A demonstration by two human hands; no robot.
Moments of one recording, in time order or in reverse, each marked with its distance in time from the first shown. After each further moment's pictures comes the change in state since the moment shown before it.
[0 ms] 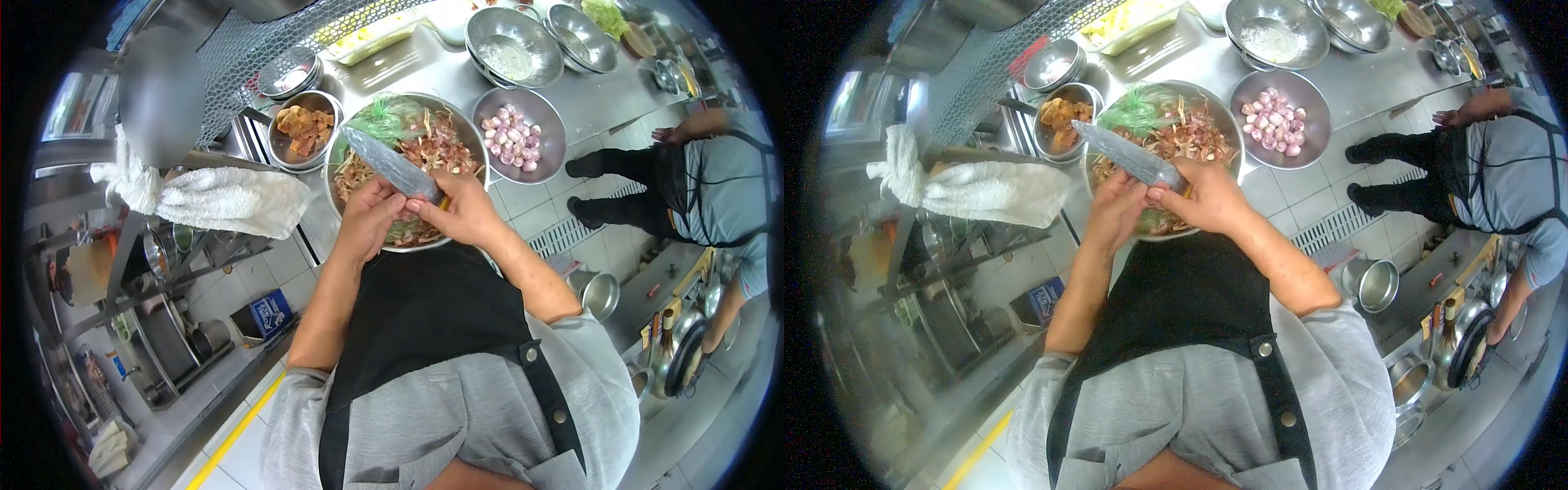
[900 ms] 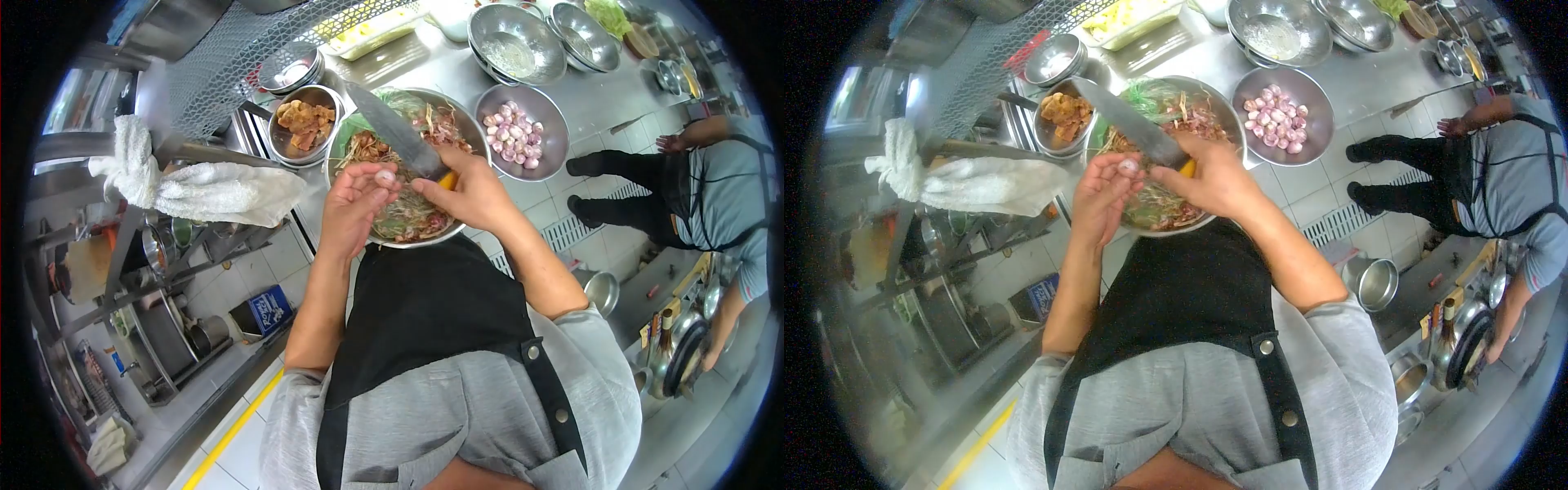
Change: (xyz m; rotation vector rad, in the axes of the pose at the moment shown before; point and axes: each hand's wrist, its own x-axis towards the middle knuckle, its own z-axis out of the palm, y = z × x) left_hand -0.007 0.014 -0.015 0.015 0.118 0.107; right_hand 0.016 -0.025 -0.018 -0.127 0.090 0.000
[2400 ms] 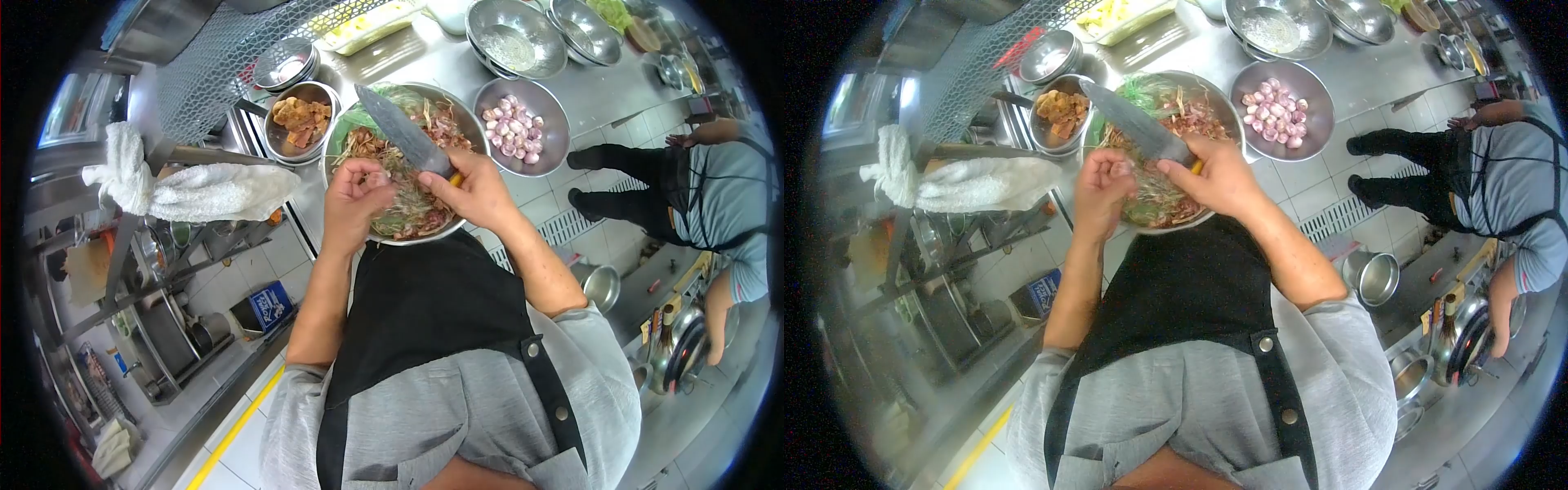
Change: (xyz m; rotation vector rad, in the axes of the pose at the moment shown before) left_hand 0.006 -0.011 -0.001 0.139 0.000 0.083; right_hand -0.008 0.010 -0.004 0.202 -0.079 0.142
